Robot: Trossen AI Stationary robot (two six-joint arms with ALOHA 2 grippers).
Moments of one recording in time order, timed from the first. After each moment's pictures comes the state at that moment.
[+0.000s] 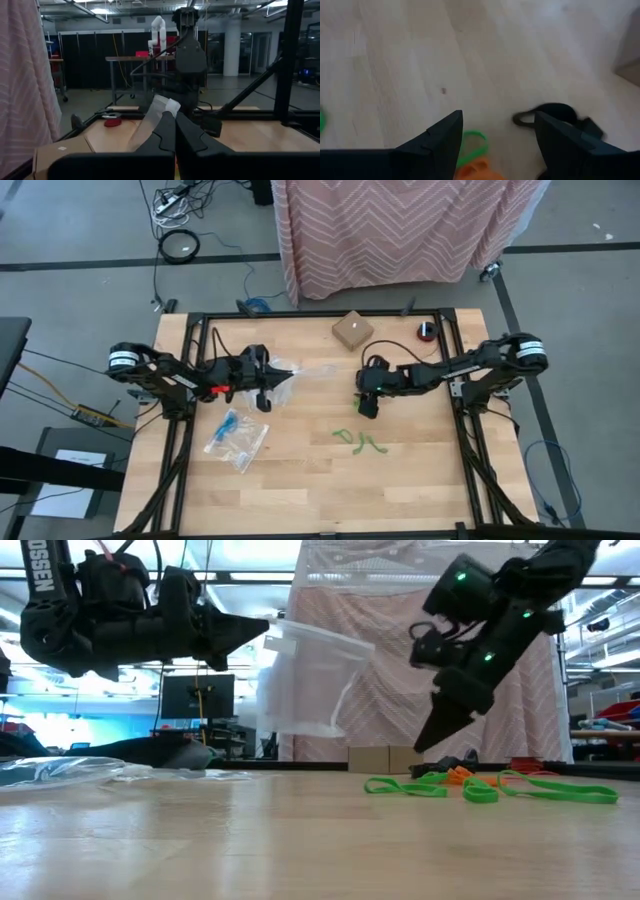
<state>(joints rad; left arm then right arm) 0.19 1.51 0.20 1.52 0.10 0.00 -0.03 1.50 0.66 -0.08 0.27 0.18</state>
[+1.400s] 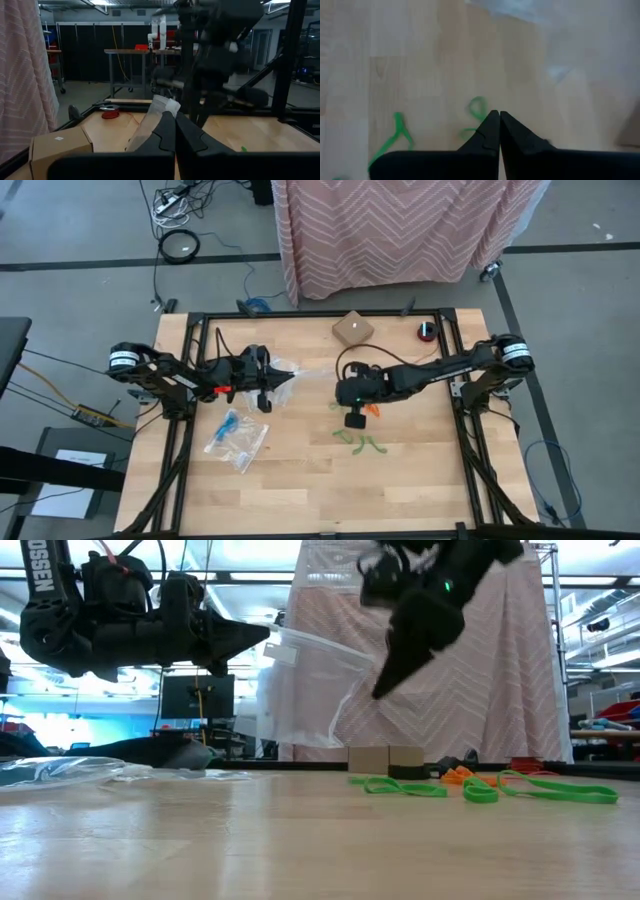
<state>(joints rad) 0.19 1.51 0.20 1.49 0.10 -0.03 0.11 1.62 1.13 -0.48 0.30 0.09</state>
